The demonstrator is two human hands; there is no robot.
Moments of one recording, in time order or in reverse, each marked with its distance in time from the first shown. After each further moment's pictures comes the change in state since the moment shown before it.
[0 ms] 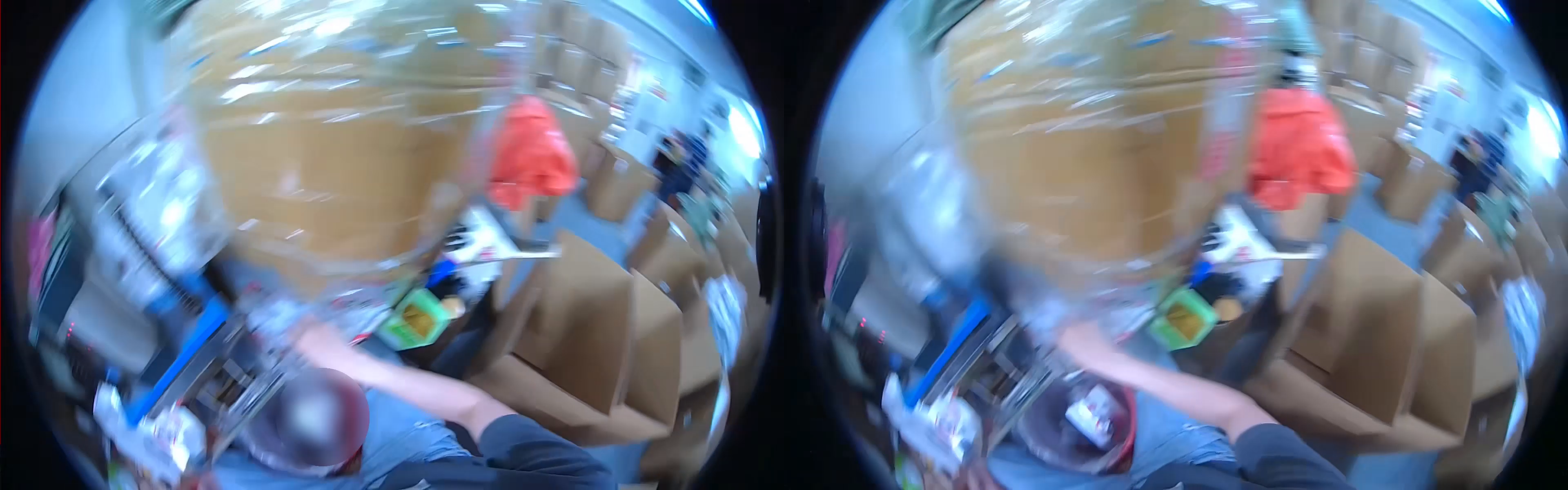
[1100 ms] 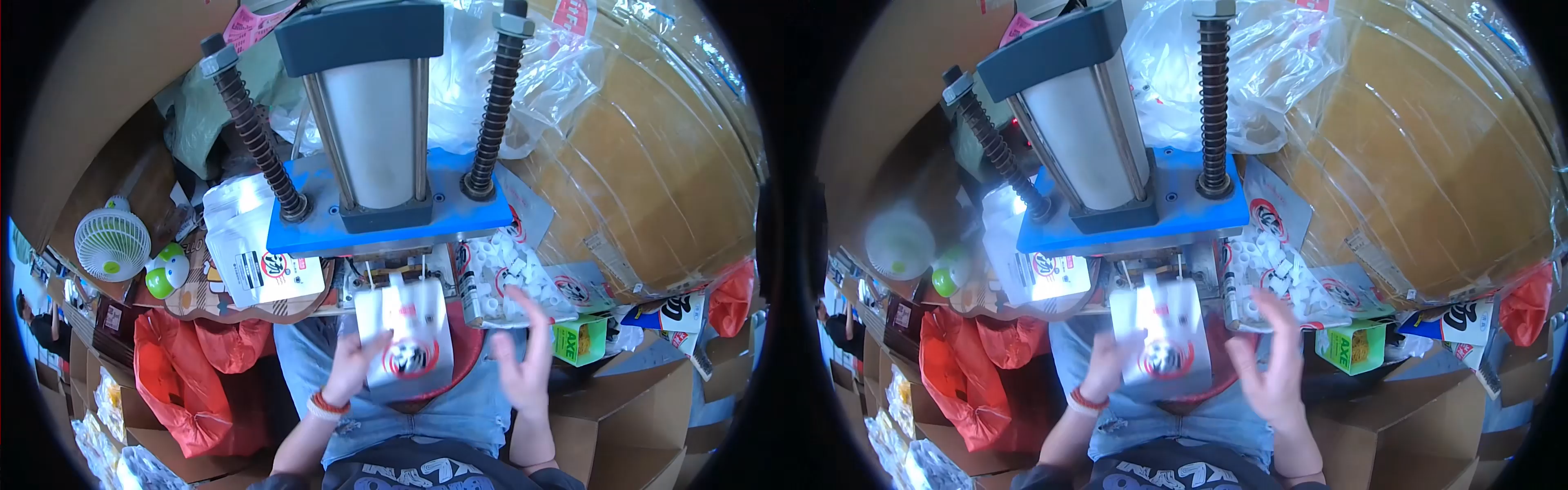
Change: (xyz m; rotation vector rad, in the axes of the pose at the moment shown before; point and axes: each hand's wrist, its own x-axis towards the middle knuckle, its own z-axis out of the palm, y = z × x) left_hand 0.008 0.015 0.105 -0.863 -0.458 -0.447; right_hand -0.058 -0.081 -0.126 0.796 0.182 0.015
